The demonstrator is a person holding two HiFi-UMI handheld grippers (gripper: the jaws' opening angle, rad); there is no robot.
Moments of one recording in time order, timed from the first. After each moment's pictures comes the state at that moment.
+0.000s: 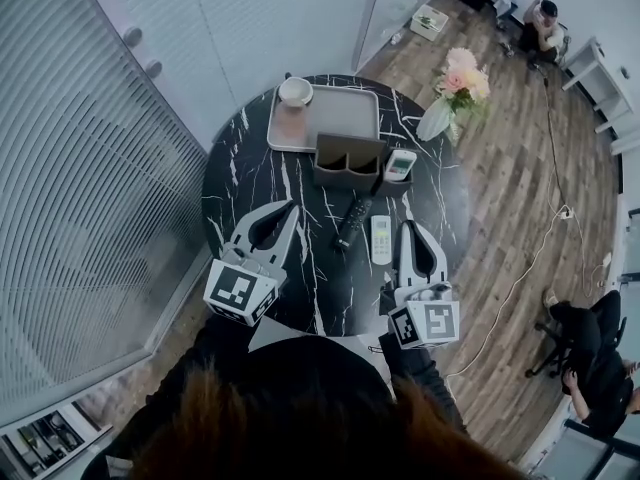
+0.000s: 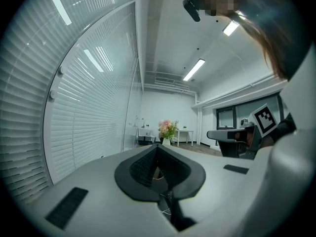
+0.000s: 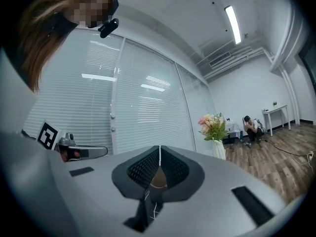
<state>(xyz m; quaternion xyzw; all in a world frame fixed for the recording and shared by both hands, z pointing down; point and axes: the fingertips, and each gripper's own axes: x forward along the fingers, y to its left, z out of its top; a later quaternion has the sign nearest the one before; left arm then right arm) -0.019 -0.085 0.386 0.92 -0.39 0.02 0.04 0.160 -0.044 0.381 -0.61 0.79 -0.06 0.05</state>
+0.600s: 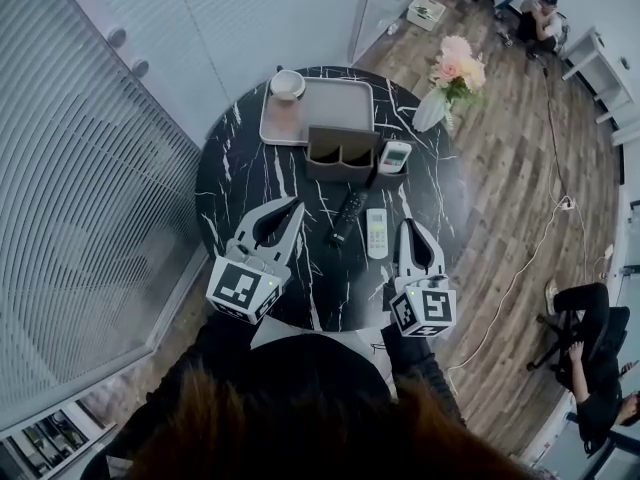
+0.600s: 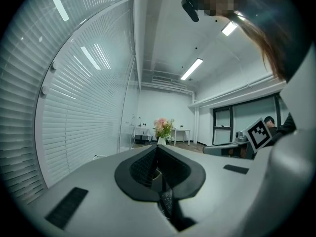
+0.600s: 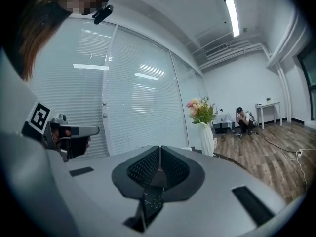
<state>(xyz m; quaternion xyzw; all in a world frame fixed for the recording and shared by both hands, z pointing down) 0.007 -0.081 0.389 0.93 -0.37 0.02 0.04 0.194 -0.045 0.439 -0.63 0.77 -0.11 0.00</state>
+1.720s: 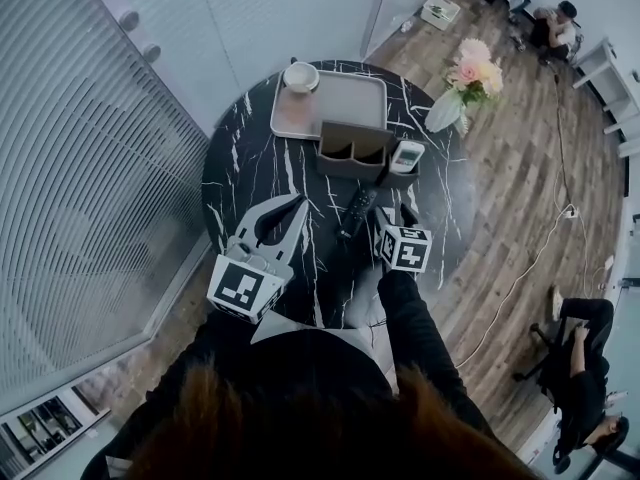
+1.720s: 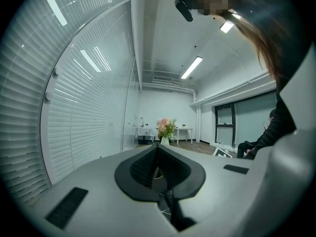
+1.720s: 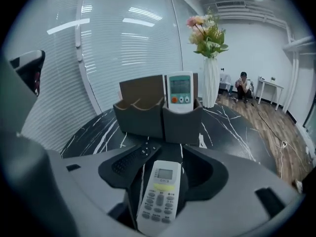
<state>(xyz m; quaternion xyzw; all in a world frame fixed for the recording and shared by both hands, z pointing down) -0.007 -0.081 0.387 0.92 -0.39 0.03 0.03 0.197 -0.113 0.623 -0.60 0.71 -0.28 -0.23</state>
